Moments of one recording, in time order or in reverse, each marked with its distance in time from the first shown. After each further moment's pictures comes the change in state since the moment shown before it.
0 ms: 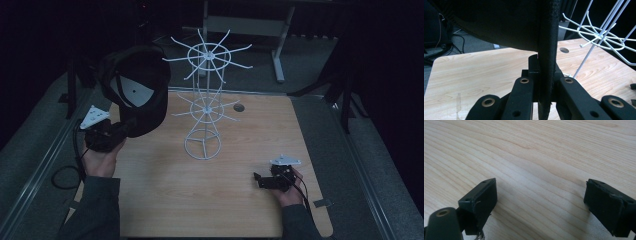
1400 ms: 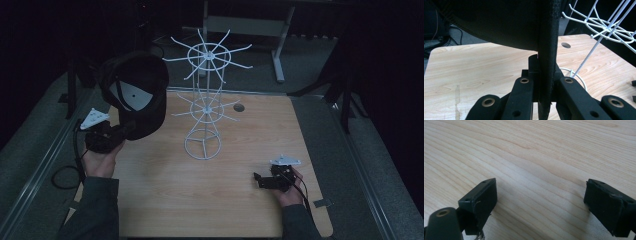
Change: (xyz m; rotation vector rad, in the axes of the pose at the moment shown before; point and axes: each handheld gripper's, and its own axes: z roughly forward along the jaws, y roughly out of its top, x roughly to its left) left arm 0.011 -0.011 0.006 0.036 -0.005 -0.032; right arm 0.000 0.000 0.000 -0.002 0.000 0.000
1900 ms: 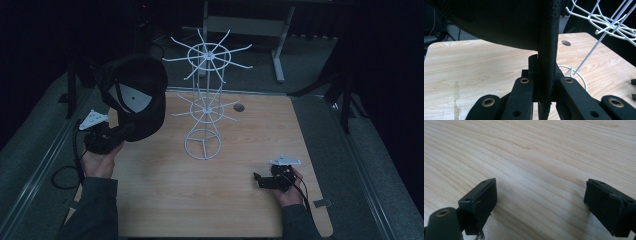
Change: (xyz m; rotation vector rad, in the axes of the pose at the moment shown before) left arm 0.007 -0.006 0.003 0.016 -0.015 -0.023; right arm 0.000 0.000 0.000 0.001 0.001 0.002
